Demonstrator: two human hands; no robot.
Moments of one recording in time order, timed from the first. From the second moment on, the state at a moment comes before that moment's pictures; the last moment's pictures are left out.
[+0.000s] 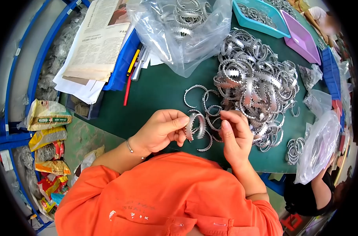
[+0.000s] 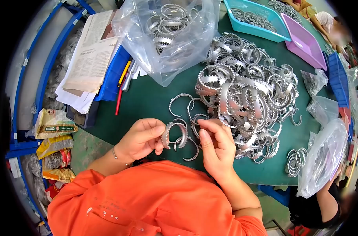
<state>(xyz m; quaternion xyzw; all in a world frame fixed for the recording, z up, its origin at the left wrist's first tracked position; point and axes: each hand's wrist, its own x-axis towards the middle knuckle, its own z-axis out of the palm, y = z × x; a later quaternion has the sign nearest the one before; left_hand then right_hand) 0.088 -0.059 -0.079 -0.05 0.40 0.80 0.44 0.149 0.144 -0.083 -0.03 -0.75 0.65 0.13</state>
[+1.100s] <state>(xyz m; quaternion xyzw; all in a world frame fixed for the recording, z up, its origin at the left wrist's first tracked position) 0.082 -0.060 -0.079 0.06 0.55 0.74 0.39 0.148 0.149 -0.091 -0.06 -0.36 0.92 -0.16</state>
